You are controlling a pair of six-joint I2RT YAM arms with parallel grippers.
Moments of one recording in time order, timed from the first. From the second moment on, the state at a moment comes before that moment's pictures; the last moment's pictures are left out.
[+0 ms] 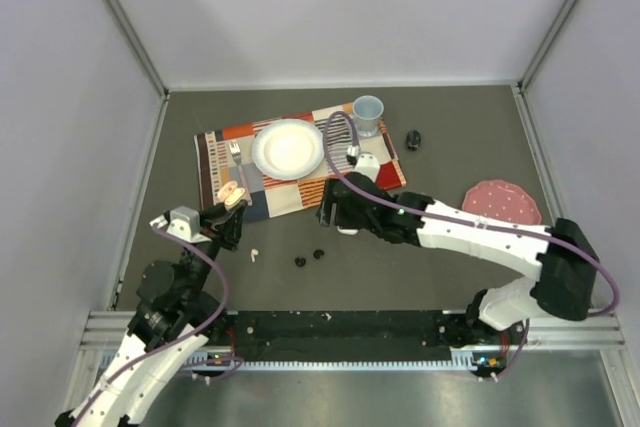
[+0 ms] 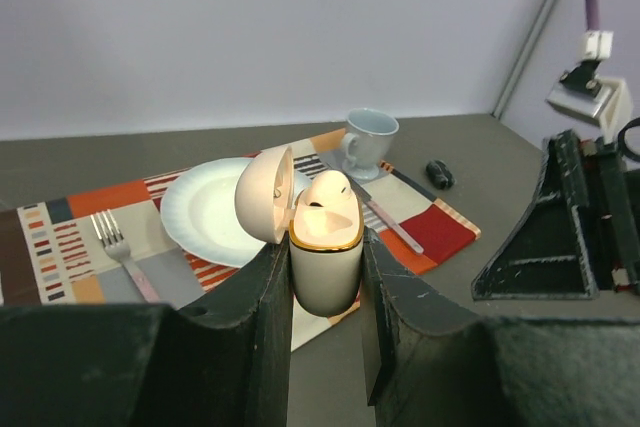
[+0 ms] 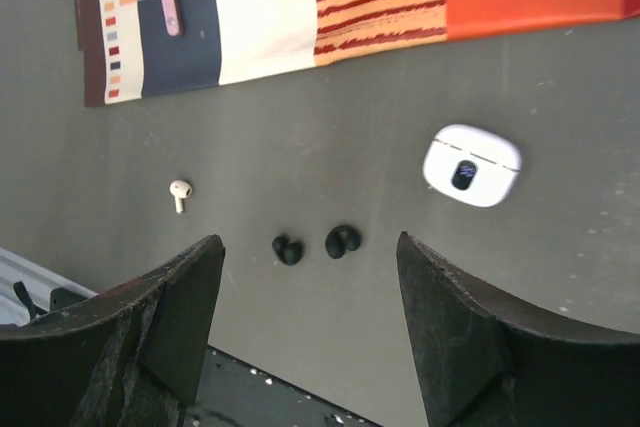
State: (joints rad) left arm -0.62 0.01 0.35 -0.07 -0.21 -0.13; right arm 1.06 1.37 1.07 -0.41 0.38 0.87
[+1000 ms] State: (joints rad) left arm -0.04 0.36 0.32 0.12 0.07 -0.21; right arm 1.06 1.67 1.25 -0.42 0.22 0.99
